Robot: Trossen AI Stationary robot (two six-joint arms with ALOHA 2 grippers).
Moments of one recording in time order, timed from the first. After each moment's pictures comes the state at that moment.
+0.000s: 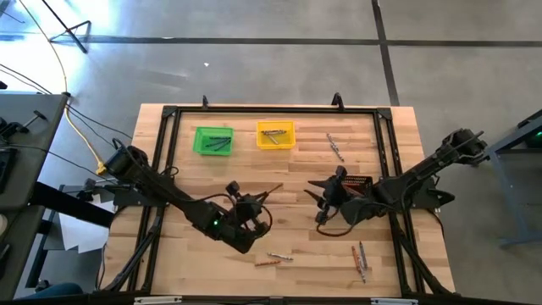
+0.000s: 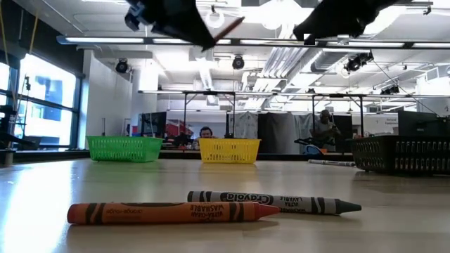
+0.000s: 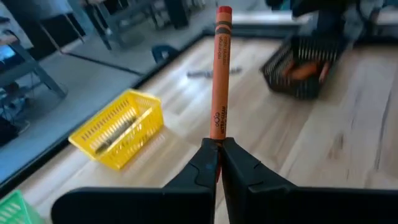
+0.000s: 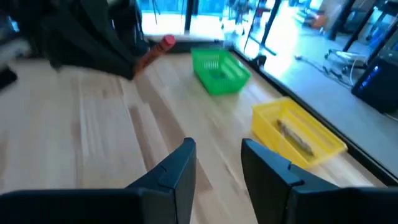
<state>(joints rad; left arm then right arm) -0.52 1.75 1.18 -0.32 -1.14 -0.59 0.52 1.28 0.77 -0.05 0.91 0.31</state>
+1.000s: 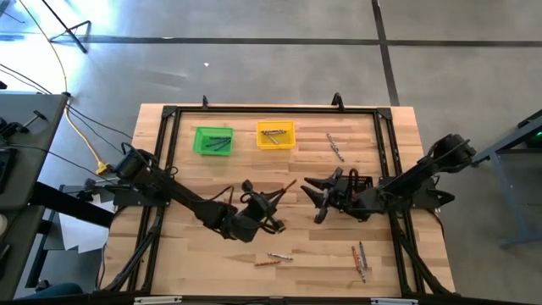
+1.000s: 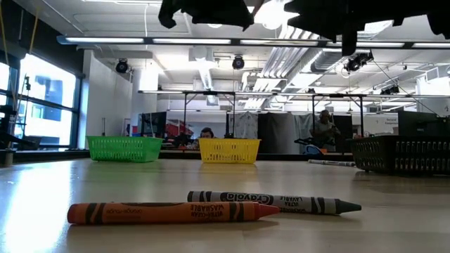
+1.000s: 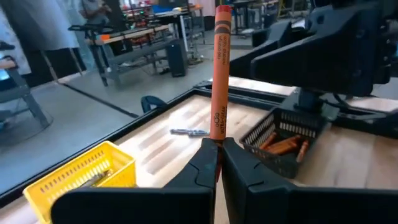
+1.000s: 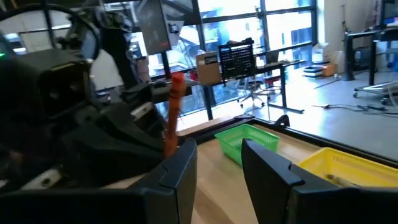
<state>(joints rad) -0.47 1.84 1.14 0.39 -1.17 -0.17 0.50 1.45 0.48 1.14 0.92 0.07</state>
